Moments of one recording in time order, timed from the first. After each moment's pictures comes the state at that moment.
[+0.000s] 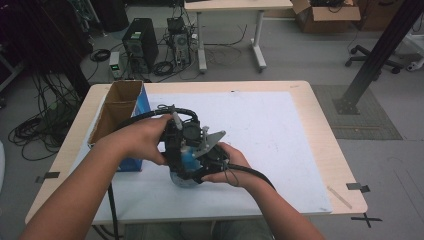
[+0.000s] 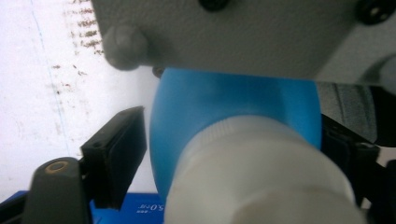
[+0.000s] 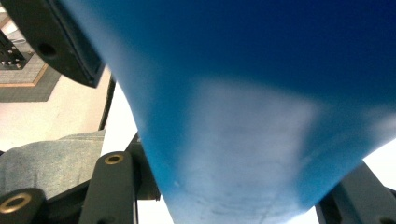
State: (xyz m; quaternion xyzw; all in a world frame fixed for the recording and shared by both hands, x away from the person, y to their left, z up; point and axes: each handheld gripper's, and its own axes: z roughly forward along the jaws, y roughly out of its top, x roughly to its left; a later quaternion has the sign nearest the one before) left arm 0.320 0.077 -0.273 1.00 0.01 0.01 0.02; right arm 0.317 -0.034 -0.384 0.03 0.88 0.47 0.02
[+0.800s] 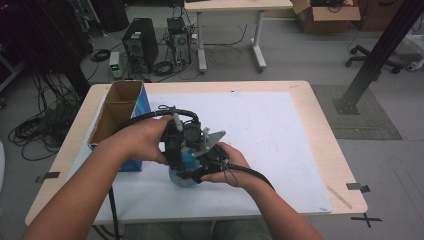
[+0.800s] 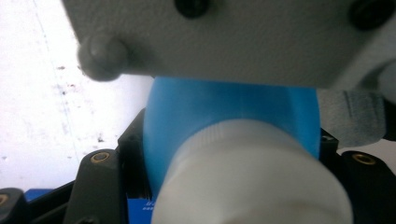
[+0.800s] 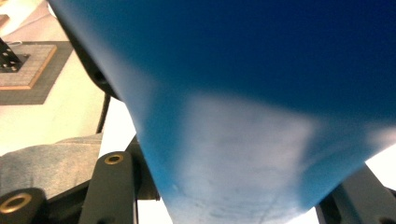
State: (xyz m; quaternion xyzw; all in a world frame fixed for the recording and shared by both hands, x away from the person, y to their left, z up) left arm 0.316 0.074 -0.274 1.00 0.00 0.03 0.01; right arm 0.317 -0.033 -0.382 0.03 0.88 0.47 0.03
